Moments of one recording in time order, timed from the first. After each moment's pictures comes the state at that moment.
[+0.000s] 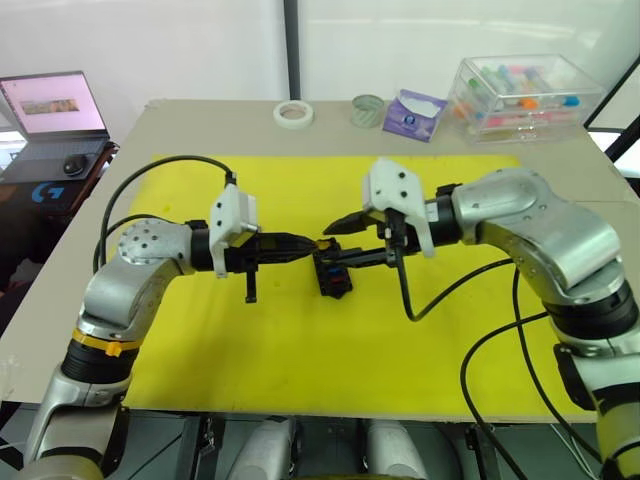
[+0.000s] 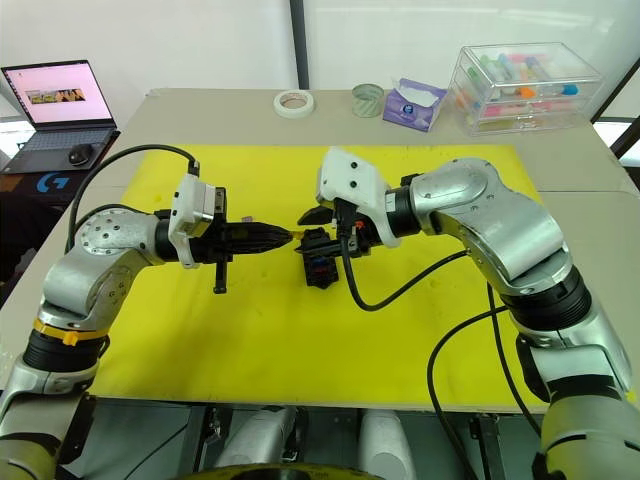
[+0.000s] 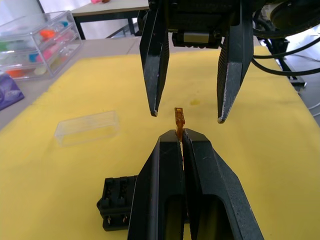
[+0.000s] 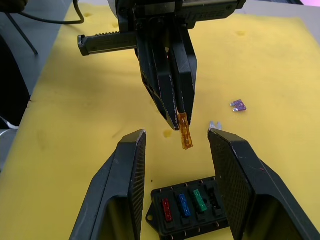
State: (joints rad) left arm -0.51 0.62 -0.06 -0.23 -0.50 0.38 -1.15; right arm -0.87 -0.75 0.29 -0.40 0.49 0.89 1.04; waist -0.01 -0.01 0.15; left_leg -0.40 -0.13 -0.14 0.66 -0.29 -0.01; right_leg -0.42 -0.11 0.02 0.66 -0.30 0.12
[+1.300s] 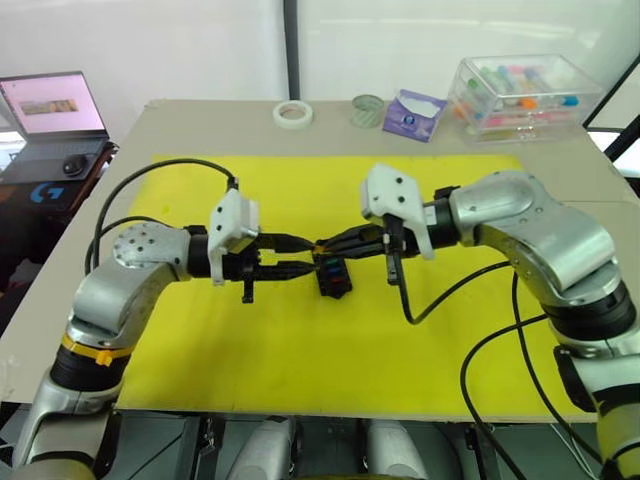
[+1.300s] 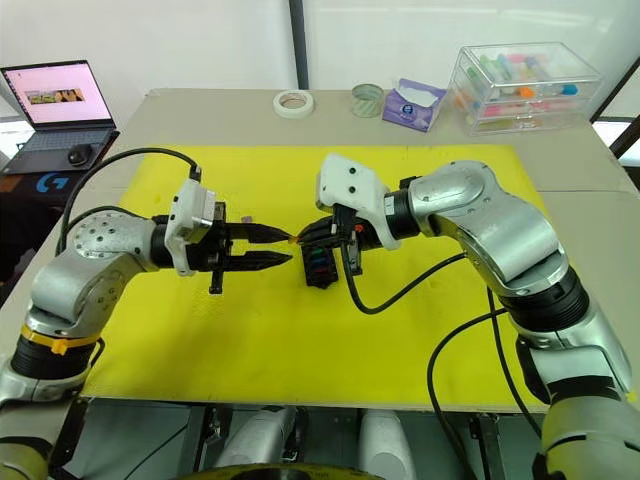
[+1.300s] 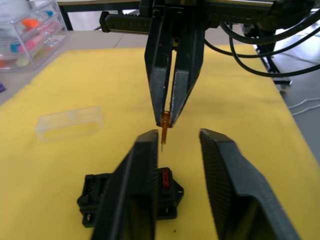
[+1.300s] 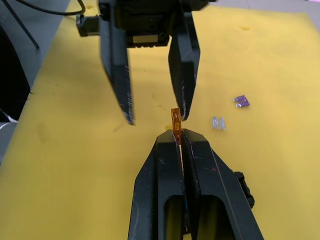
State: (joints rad) left arm -0.44 0.66 -0.04 -0.33 -0.56 0.50 -1.12; right arm -0.86 -0.75 0.30 -0.38 0.46 0.85 1.07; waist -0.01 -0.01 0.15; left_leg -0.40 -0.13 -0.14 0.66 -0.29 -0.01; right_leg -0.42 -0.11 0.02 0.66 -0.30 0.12
